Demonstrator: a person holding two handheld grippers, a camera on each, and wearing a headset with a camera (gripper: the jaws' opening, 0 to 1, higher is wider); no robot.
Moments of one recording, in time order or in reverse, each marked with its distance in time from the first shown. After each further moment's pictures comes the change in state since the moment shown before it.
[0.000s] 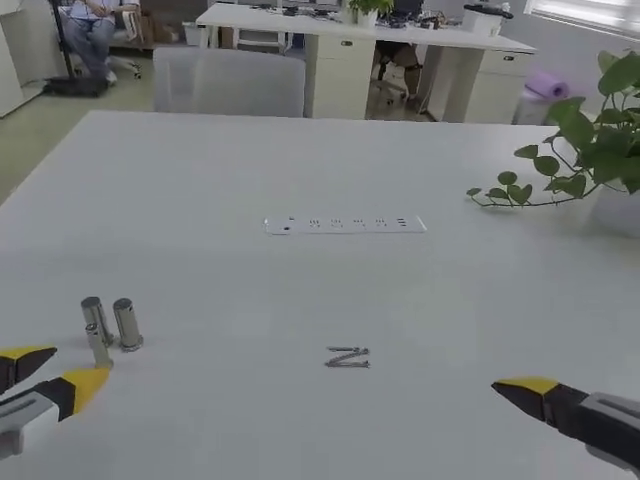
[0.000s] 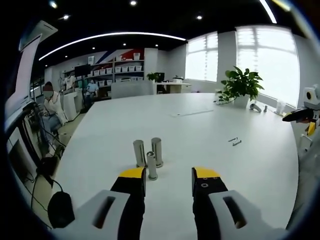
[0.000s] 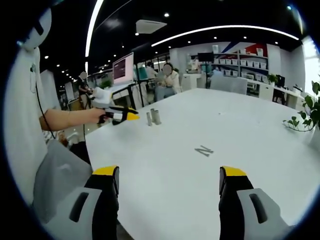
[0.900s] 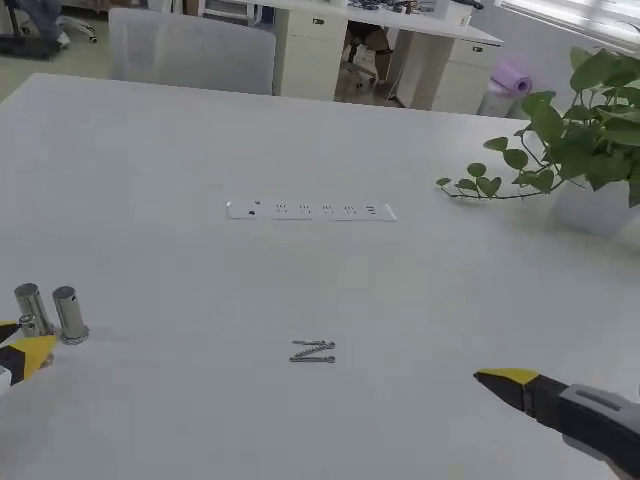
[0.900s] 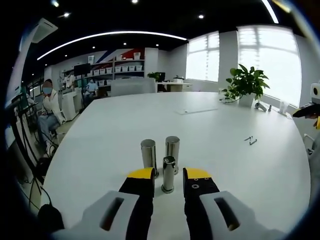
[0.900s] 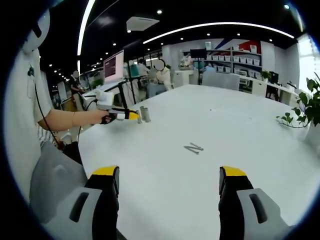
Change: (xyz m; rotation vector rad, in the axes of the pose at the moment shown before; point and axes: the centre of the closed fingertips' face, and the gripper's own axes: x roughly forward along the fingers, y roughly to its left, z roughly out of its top) left arm 0.049 0.027 -0.011 -0.002 -0.009 -0.004; right arm 0.003 -0.020 -0.002 0.022 0.034 -0.063
